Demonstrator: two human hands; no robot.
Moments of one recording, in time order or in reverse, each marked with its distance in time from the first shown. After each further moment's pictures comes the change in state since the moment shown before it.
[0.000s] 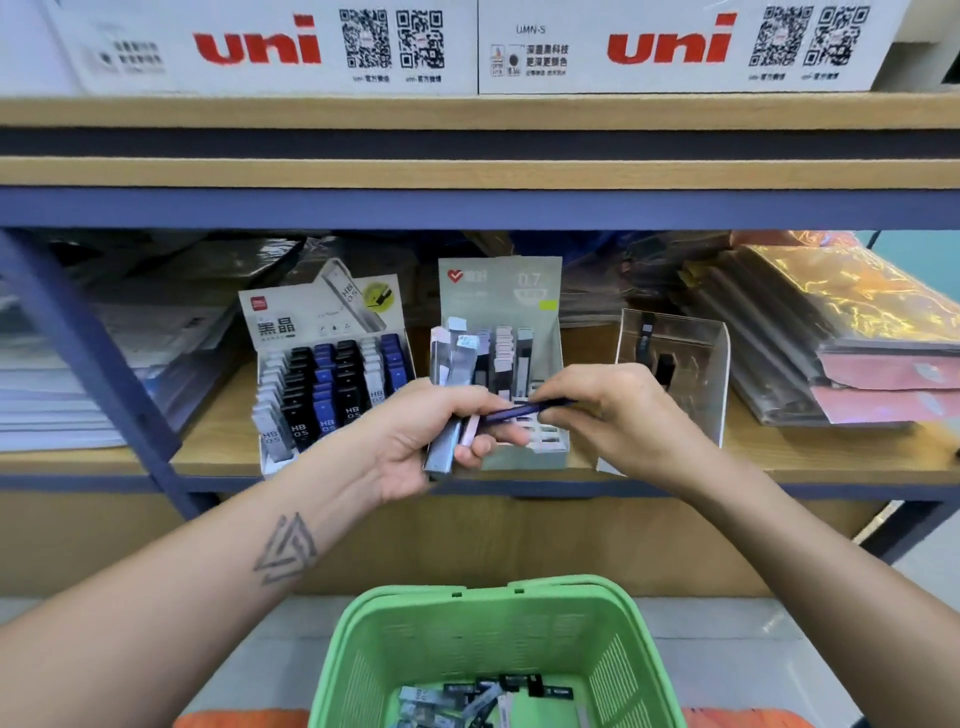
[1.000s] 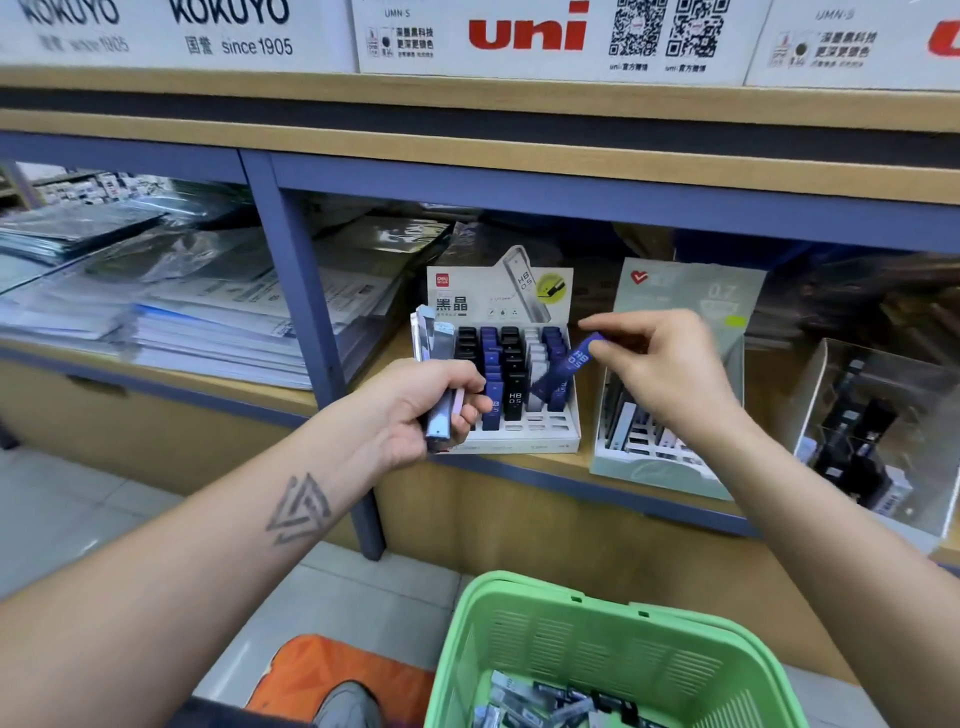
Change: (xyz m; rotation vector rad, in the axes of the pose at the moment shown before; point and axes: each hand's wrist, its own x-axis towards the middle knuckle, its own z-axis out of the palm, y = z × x) left_hand -0.055 0.016 -0.135 -0.119 0.478 0.020; right_hand 0.108 -0.068 0.080 0.301 0.170 0.351
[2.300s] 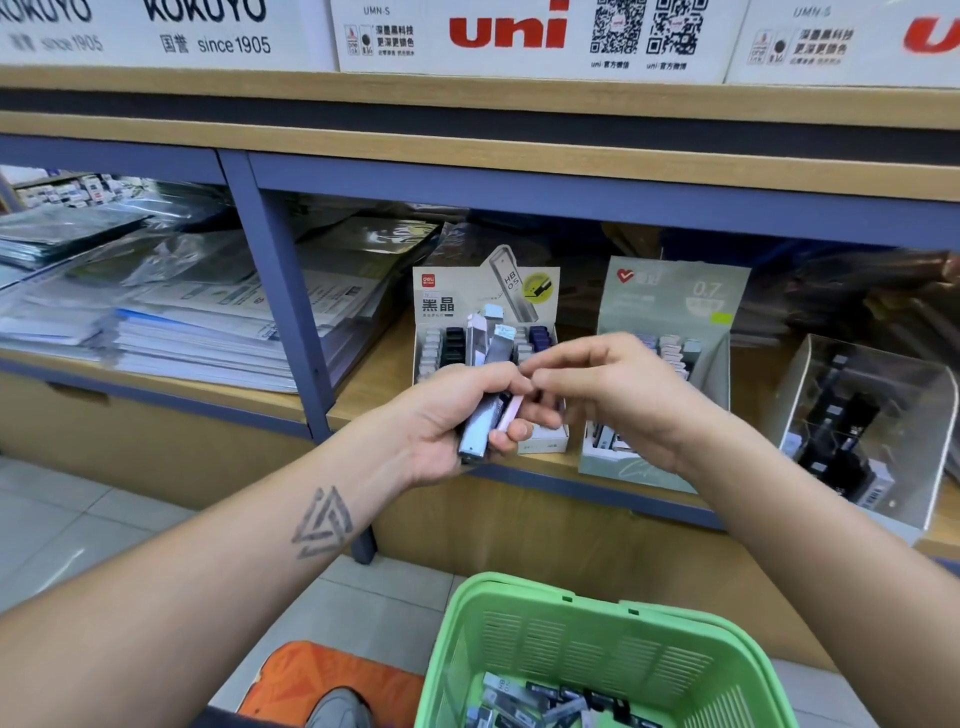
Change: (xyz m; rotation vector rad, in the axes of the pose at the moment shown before) left_hand -0.009 -0.009 0.031 -0.039 -0.381 -0.022; right_hand -0.014 -0.018 0.006 0.398 -0.427 0.244
